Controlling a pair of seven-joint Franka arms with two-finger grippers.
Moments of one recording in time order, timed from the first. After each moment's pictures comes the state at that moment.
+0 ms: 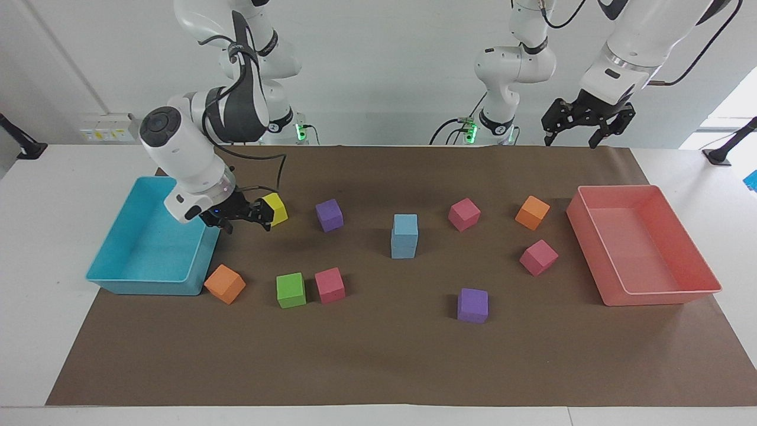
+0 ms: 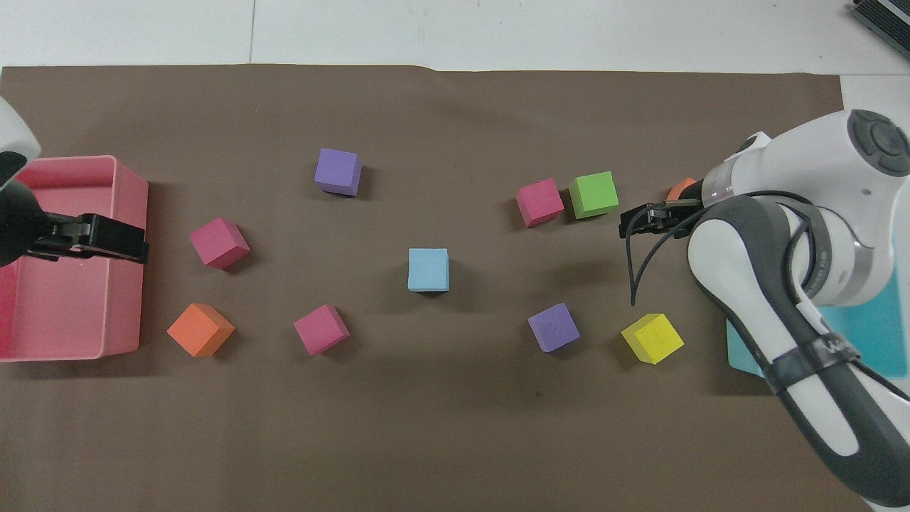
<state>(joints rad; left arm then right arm) -0.09 -0.04 -0.07 -1.53 -0.04 1.44 -0.06 0.06 0.18 -0.04 -1.78 0.12 1.90 0.00</state>
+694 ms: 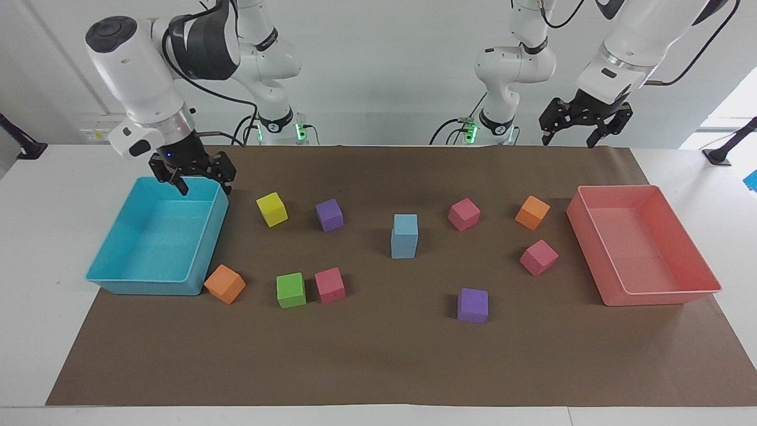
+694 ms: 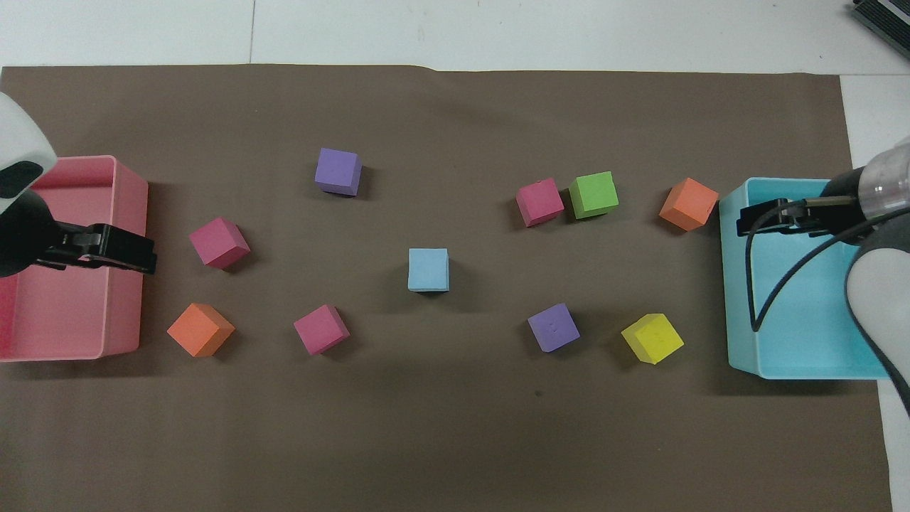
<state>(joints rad) -0.09 -0.04 -0.08 -1.52 -0.04 1.44 -0.05 0.02 -0.03 -0.04 -1.73 0.02 1.73 0.00</state>
